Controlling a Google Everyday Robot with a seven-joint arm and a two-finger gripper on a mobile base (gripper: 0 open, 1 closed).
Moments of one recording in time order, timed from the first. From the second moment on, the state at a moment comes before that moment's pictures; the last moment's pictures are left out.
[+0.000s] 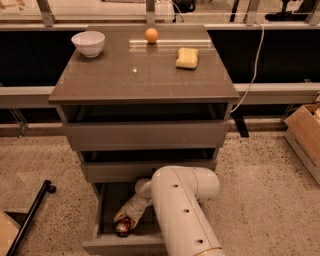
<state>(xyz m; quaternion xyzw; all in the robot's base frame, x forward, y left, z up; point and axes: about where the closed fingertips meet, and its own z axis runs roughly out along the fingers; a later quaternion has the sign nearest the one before) 0.557 0.165 0.143 -0.12 -0.94 -0.26 0.16</state>
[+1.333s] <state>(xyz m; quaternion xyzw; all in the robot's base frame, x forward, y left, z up) 0.540 0.113 0.247 -0.09 -0.94 -0.30 0.14</state>
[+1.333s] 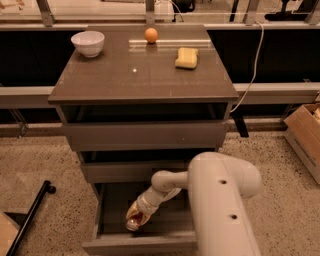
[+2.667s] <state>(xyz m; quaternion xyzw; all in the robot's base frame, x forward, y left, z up) 0.450 -0.061 0.548 0.07 -0.93 -0.34 0.14</state>
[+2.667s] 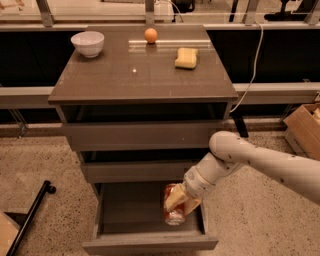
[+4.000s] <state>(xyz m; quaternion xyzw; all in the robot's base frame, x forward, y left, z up) 0.561 -0.216 0.914 -0.01 -0.99 -0.11 -0.10</state>
